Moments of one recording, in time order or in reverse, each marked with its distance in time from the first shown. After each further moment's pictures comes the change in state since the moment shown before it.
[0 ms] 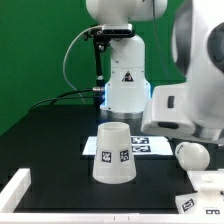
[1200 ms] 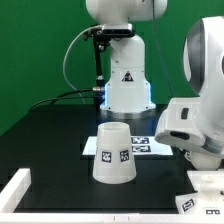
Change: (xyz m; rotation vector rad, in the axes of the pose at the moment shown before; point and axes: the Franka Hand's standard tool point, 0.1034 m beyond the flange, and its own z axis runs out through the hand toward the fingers) arm 0.008 -0.032 0.038 0.006 0.040 0.124
